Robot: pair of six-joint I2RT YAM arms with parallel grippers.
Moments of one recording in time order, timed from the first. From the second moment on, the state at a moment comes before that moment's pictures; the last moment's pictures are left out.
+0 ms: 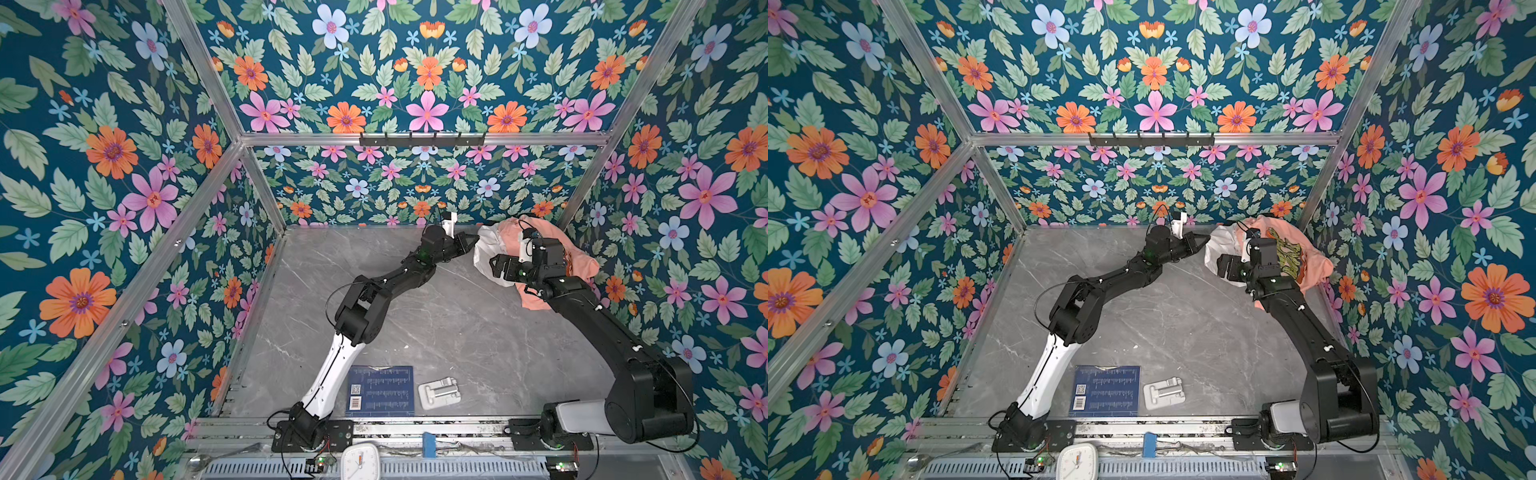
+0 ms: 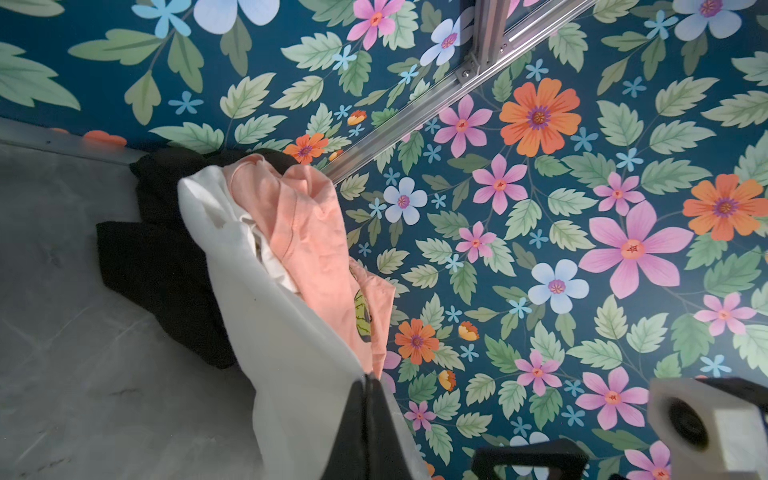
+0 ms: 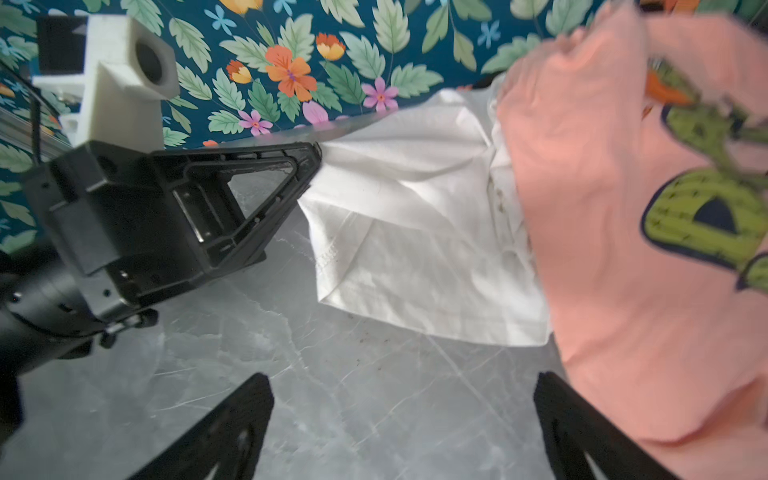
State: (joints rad) left arm -0.70 2.45 1.96 0.49 0.43 -0.97; right arm 0.12 1.35 0.99 -0.21 -0.12 0.18
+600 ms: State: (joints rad) left arm -0.73 2.44 2.10 0.46 0.44 -0.97; right arm 0.12 1.54 1.04 0.07 -0.19 -0.27
